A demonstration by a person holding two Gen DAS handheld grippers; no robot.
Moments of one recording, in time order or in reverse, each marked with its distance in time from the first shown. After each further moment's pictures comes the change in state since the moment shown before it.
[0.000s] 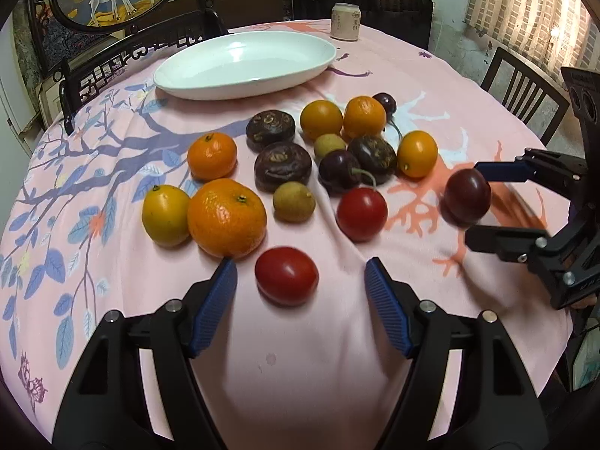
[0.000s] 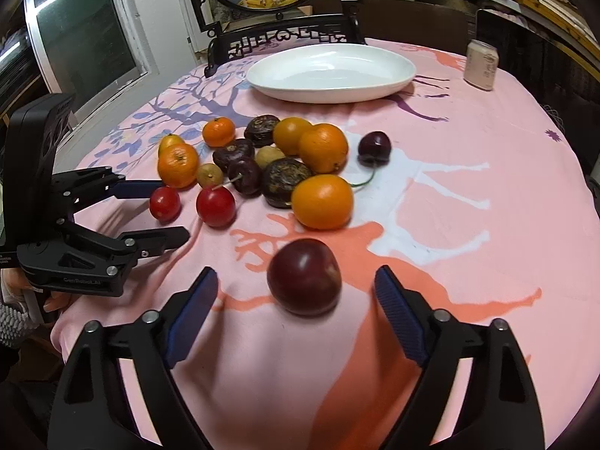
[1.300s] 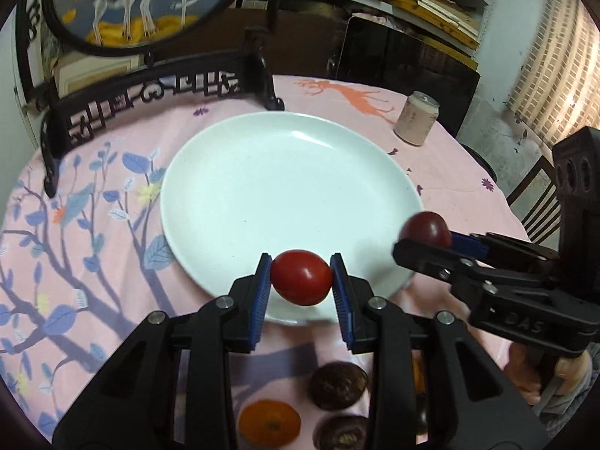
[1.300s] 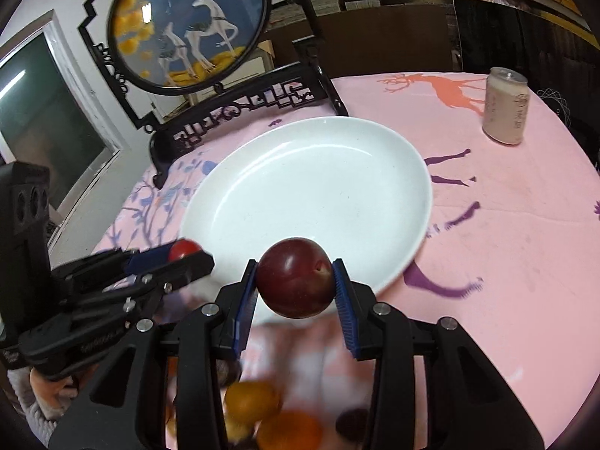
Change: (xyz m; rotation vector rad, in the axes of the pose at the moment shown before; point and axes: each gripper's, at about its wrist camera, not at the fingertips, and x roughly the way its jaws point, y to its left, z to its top) left arm 0.063 0.088 0.166 -0.220 -0.104 -0.027; right arm 0.093 -0.093 0.172 0.221 -0.109 0.047
